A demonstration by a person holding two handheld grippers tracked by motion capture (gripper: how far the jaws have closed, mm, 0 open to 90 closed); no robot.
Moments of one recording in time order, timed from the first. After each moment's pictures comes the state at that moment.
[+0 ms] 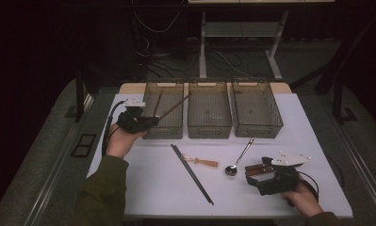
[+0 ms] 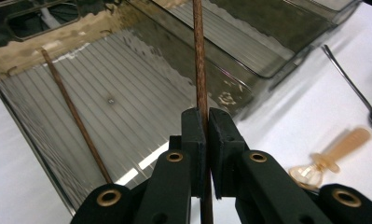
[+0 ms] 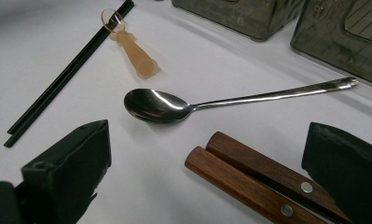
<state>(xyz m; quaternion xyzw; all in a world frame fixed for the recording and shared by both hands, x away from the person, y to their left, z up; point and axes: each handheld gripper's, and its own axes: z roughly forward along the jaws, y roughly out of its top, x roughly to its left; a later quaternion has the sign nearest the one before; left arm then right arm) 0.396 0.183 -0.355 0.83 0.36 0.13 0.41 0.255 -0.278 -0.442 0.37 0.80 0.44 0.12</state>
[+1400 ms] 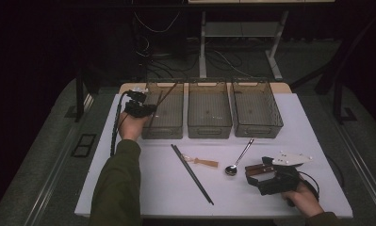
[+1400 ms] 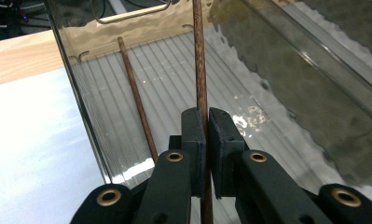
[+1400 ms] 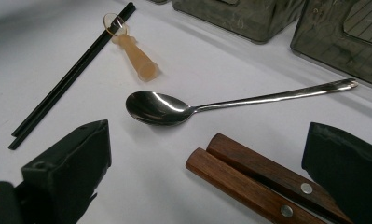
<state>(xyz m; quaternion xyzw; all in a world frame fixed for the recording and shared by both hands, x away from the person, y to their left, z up) 0.467 0.180 -0.387 0.78 0.48 0.17 0.37 0.256 -0.279 -0.441 0.37 0.80 0.45 0.12</state>
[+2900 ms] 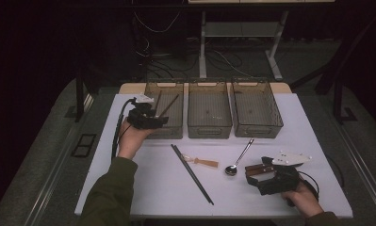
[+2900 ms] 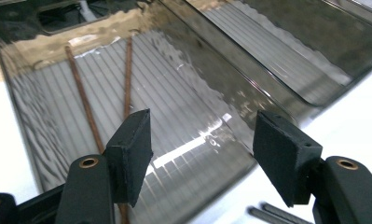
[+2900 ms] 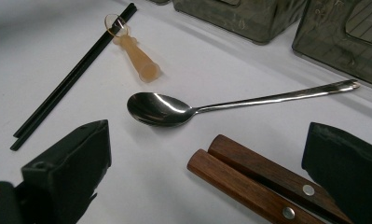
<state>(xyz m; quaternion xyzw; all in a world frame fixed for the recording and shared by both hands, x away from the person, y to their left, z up) 0.405 0.158 -0.372 0.80 0.41 0.17 0.39 0.256 -0.279 -0.441 0.37 0.80 0.45 0.12</state>
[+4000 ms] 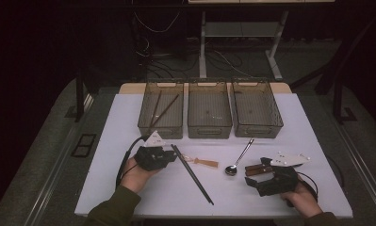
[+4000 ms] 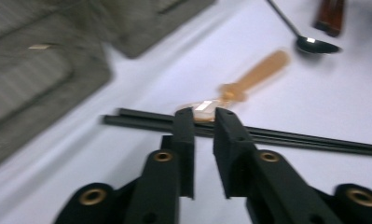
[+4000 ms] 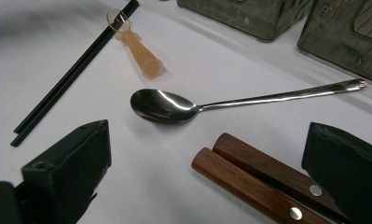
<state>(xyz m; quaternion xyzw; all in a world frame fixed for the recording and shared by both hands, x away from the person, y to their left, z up) 0.307 0.127 -0.414 0.87 0.29 0.08 0.40 0.254 -0.275 -0.441 0.37 0.81 0.45 0.12</state>
